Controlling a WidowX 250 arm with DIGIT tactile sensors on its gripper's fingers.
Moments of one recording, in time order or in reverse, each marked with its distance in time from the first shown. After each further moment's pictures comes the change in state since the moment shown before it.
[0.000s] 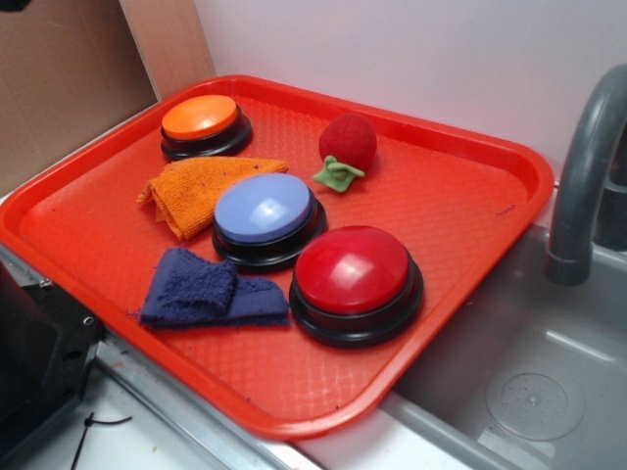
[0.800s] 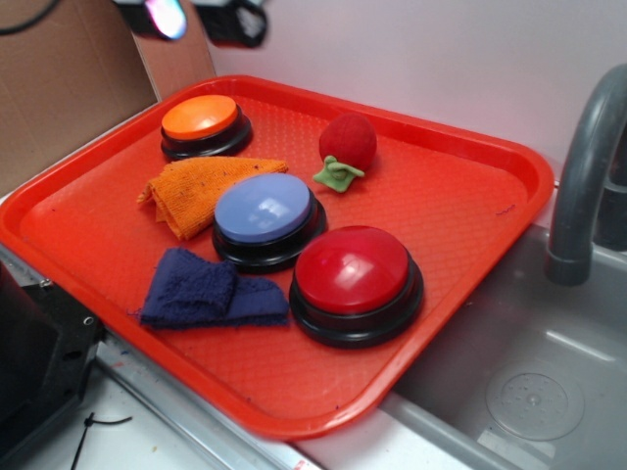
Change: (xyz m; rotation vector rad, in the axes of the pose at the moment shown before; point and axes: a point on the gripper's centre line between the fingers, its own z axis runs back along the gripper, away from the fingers) arm 0.112 -0.013 -0.088 -0.050 -0.064 0.209
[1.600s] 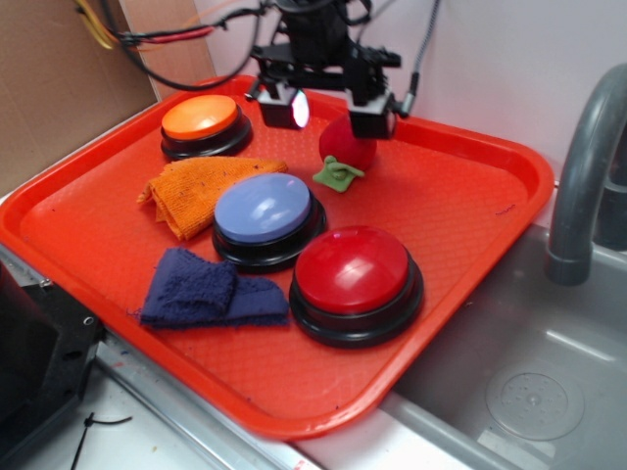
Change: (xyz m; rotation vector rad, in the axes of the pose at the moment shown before) arm 0.061 -0.012 -0.109 0.155 -0.034 0.200
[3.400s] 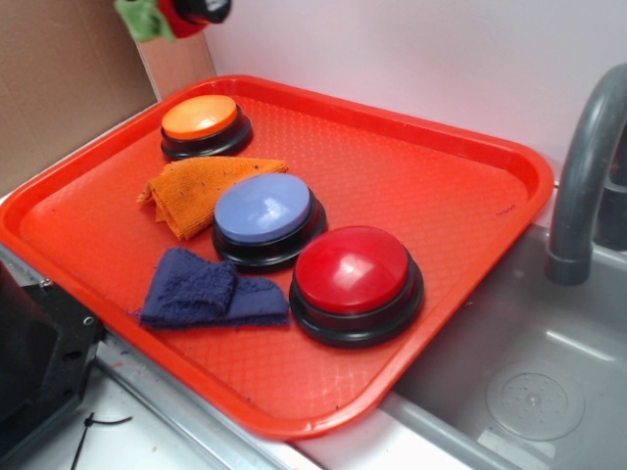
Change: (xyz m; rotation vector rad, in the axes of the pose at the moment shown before) arm -0.035 0.083 0.130 -0.084 0.092 -0.312
